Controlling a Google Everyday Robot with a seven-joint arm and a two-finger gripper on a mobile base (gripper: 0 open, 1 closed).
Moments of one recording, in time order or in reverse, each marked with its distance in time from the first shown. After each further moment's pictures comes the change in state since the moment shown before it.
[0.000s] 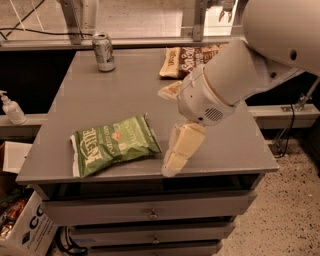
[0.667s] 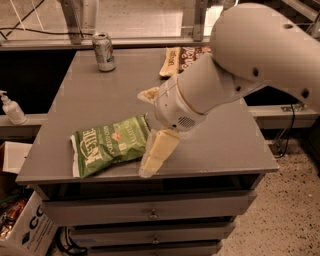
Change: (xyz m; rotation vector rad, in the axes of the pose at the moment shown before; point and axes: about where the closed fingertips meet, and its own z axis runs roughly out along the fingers) arm -0.022 -0.009 0.043 0.013 -0.053 -0.058
